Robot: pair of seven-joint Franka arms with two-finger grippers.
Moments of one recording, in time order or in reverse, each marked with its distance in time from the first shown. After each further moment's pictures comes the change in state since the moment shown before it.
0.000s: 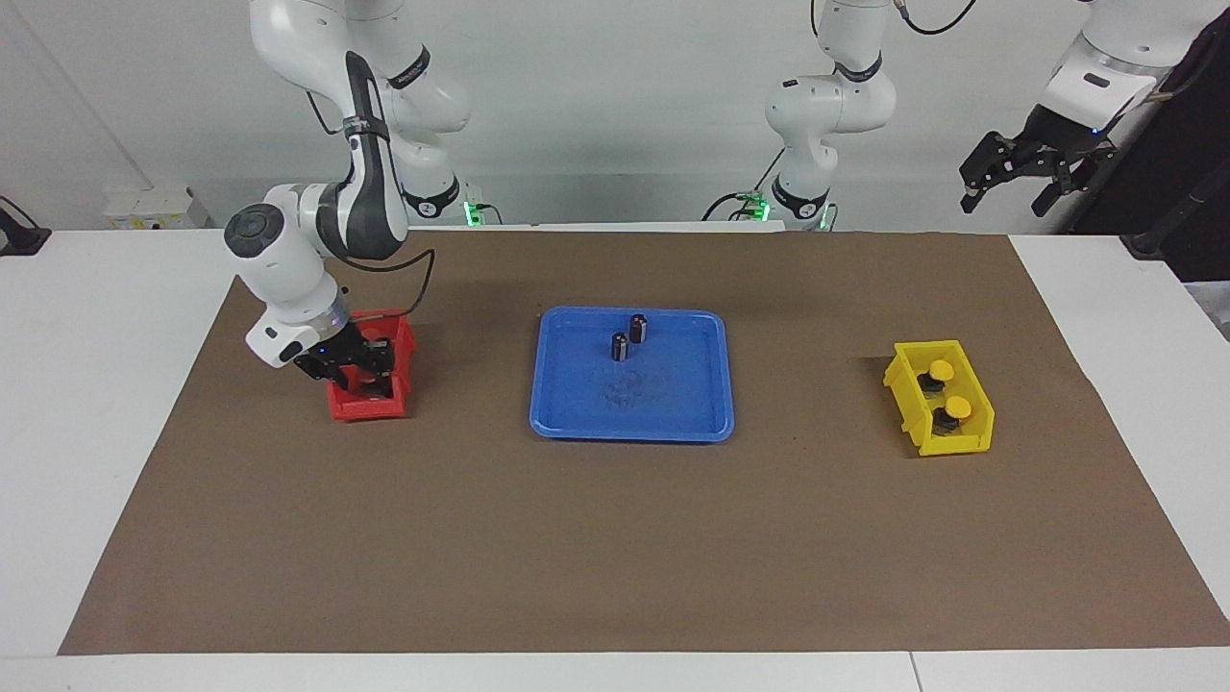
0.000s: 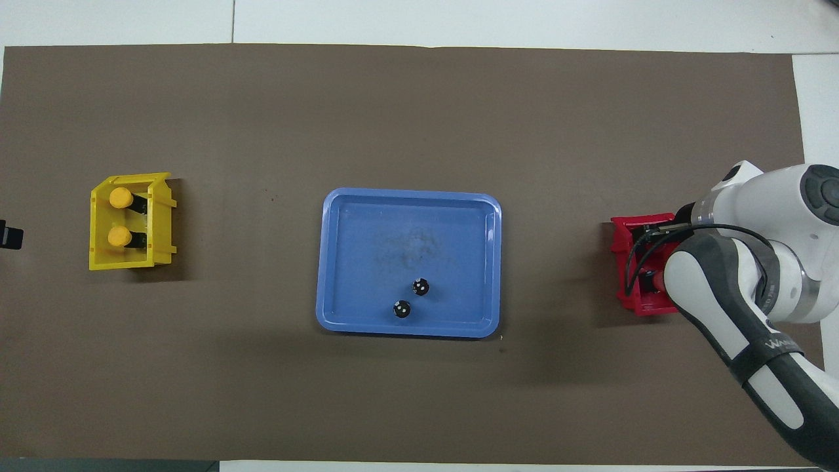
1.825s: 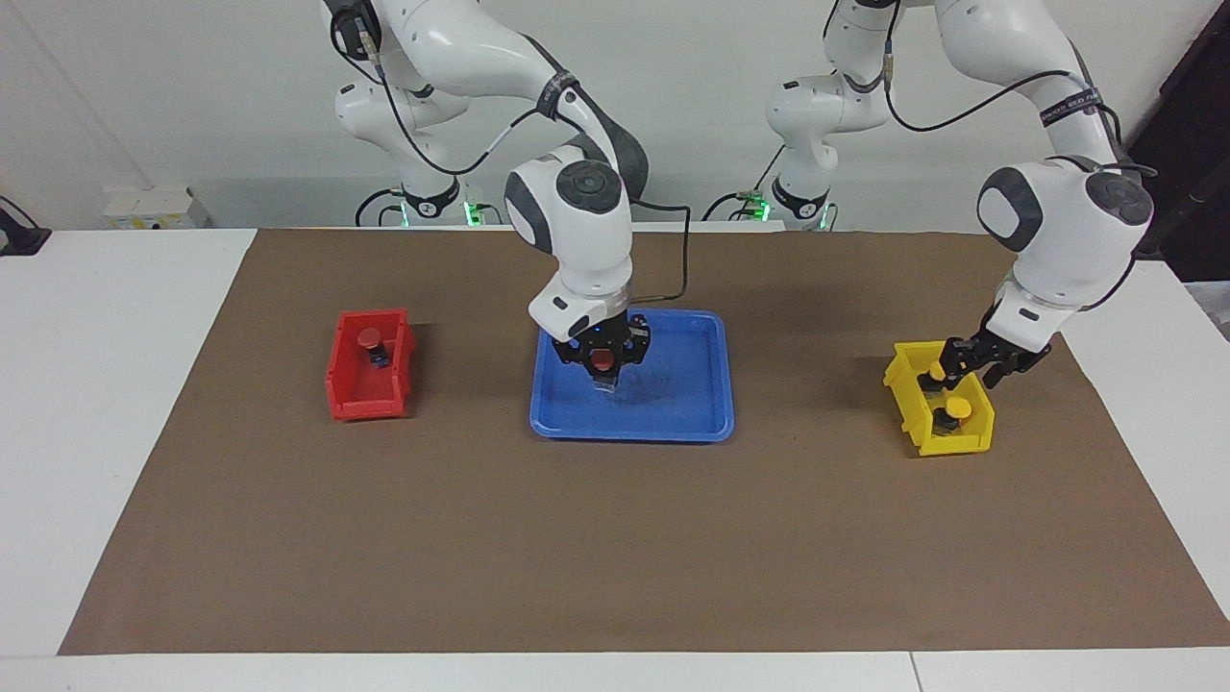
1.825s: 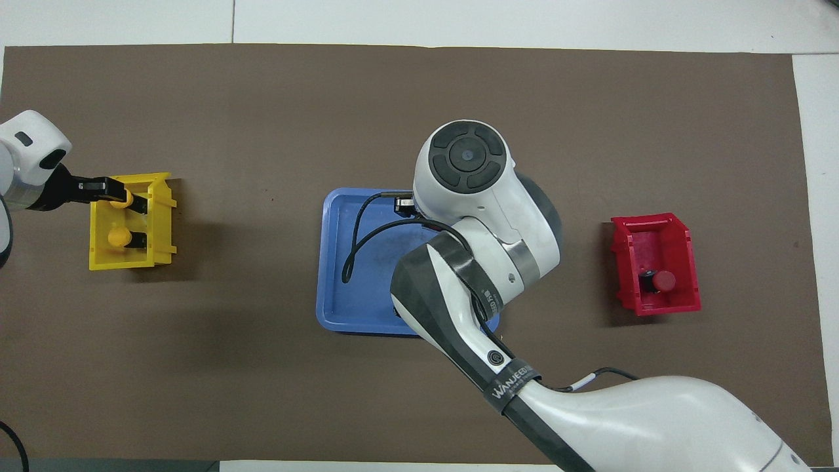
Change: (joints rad) left arm 0.068 0.293 0.002 -0.368 0.005 0.756 0.005; right arm 0.630 0.334 0.014 0.629 -0.077 -0.237 0.831
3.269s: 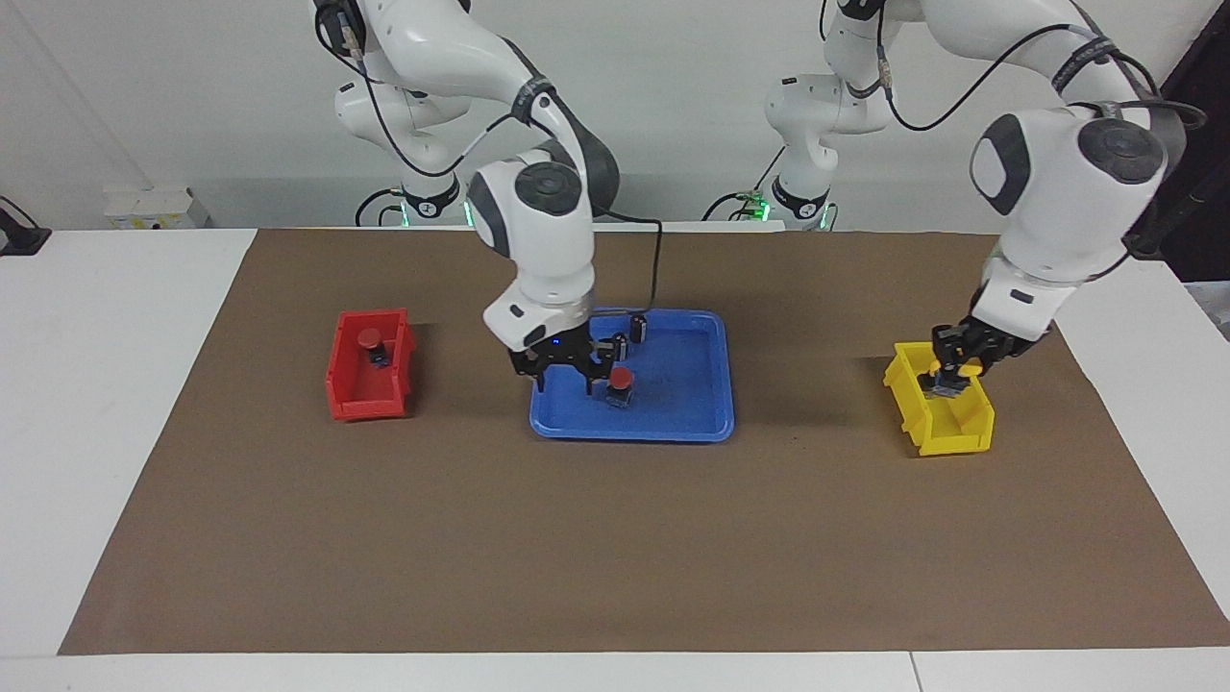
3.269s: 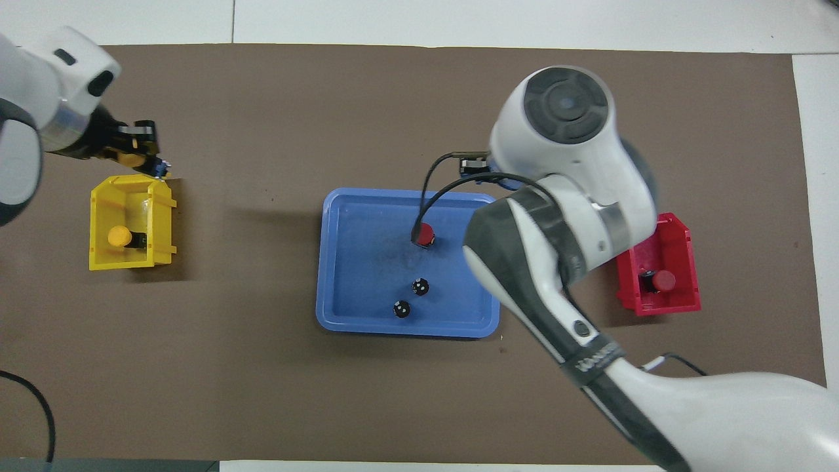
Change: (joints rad) left arm -0.293 0.048 -0.022 0.378 0.102 -0.382 -0.438; right arm -0.202 -0.131 -0.027 0.009 -0.055 -0.164 -0.241
